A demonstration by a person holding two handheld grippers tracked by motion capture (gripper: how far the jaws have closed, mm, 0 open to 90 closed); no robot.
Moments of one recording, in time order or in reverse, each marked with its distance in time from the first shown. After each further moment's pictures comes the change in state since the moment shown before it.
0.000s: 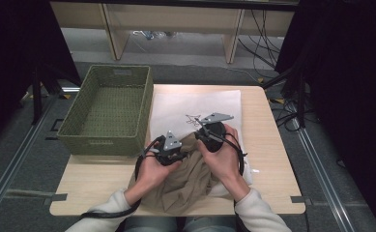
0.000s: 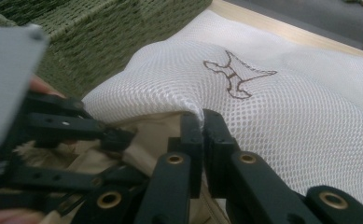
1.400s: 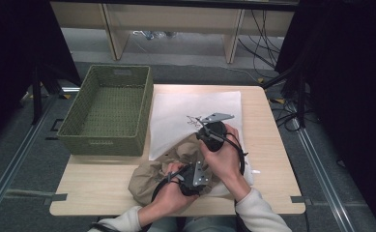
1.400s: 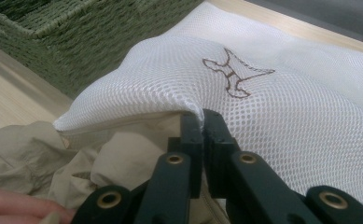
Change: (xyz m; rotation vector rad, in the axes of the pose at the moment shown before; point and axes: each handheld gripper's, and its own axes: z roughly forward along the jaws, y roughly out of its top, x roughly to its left) left arm -0.085 -0.017 0.029 0.156 -0.045 0.301; right arm -0.003 -0.001 0.002 0.018 0.001 0.002
